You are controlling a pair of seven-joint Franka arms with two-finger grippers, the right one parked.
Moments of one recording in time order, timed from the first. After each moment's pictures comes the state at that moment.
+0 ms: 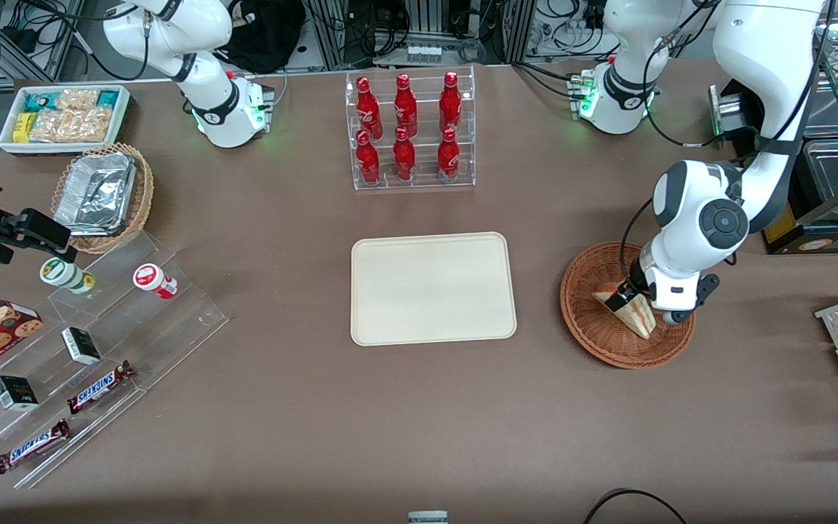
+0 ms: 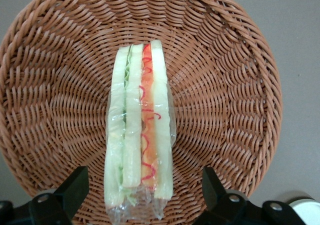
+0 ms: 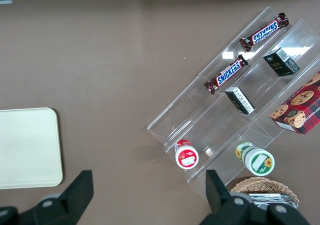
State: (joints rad) arm 0.06 0.27 -0.23 -2.17 0.03 2.40 -0.90
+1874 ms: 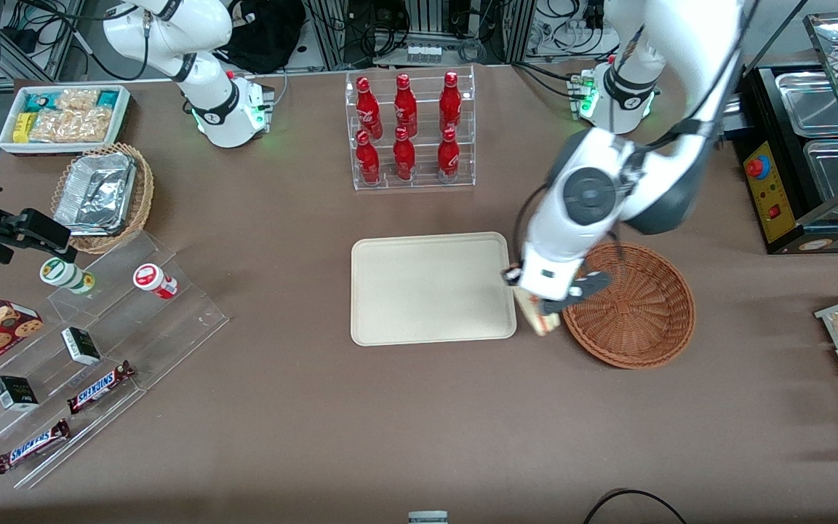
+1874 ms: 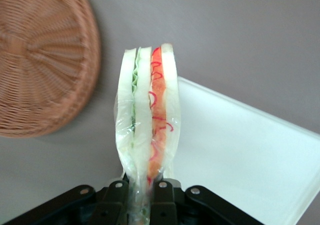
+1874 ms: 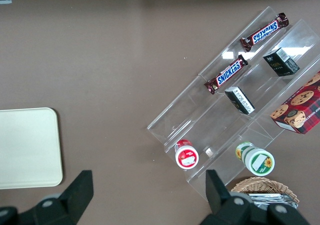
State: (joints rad) arm -0.33 0.38 -0.26 -1.70 0.03 2.02 -0.98
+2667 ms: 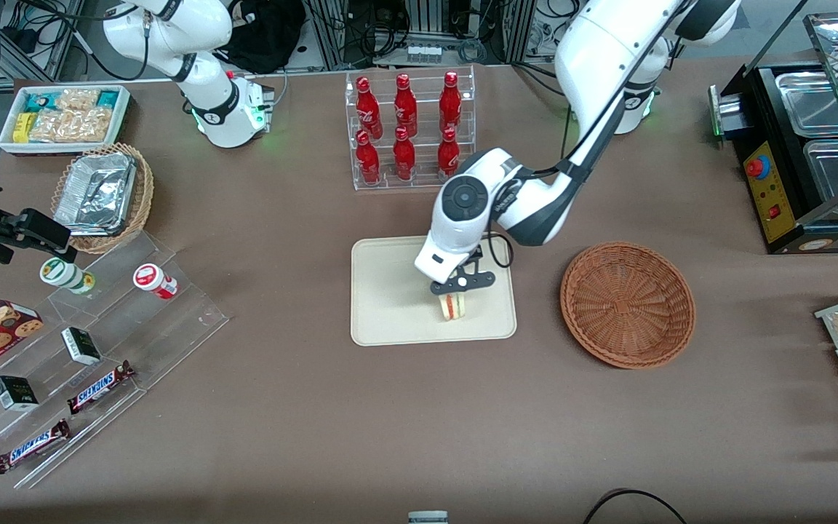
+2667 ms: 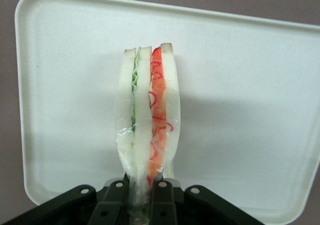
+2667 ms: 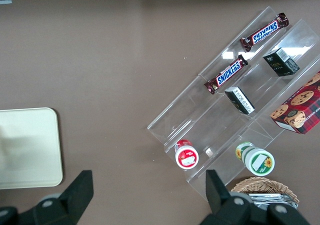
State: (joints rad) arm -0.54 0.59 -0.26 -1.69 0.09 2.23 -0.95
